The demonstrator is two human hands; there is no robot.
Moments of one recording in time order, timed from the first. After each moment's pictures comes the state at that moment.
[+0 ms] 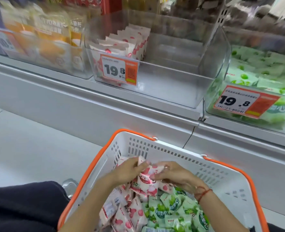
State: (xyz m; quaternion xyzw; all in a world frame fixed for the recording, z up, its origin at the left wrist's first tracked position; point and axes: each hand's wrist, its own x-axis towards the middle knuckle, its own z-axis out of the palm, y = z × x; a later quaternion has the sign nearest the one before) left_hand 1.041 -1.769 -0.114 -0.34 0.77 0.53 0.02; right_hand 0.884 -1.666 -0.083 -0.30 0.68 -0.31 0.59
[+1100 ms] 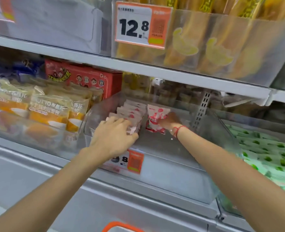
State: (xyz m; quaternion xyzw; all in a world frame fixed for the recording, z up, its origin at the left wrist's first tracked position) left_hand 0.983 -1.963 0.119 -0.37 0.91 0.02 -0.19; right_hand 0.760 -1.960 0.118 -0.37 0.87 -0.30 0.06
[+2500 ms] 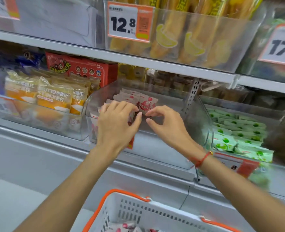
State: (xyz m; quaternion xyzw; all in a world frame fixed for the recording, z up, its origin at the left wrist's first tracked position) left_hand 0.989 -1.900 0.112 -0.29 0.81 -0.03 -0.50; right_hand 0.861 -1.809 0.140 -0.58 0.73 -0.36 -0.07
